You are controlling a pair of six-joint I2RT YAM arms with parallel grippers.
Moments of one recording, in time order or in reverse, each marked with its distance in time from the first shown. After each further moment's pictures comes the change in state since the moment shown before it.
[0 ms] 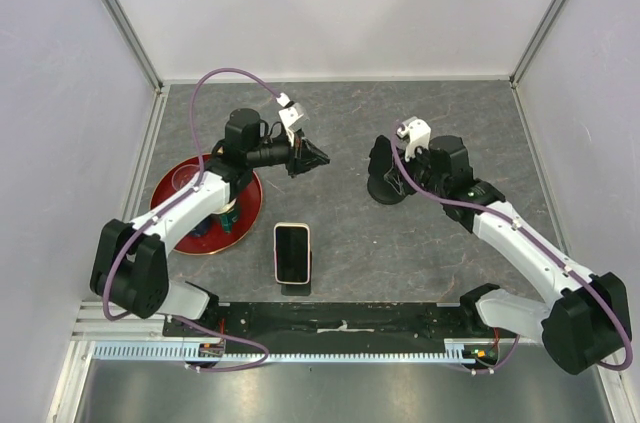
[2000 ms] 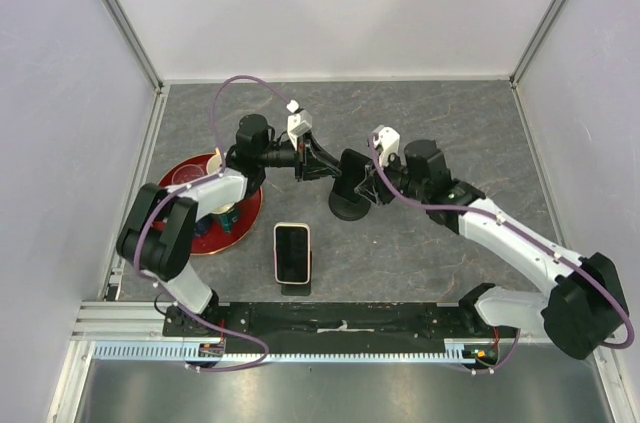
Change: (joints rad) left arm 0.015 0.277 -0.037 0.517 0.373 -0.225; right arm 0.117 0.086 0.034 0.061 -0.237 -0.008
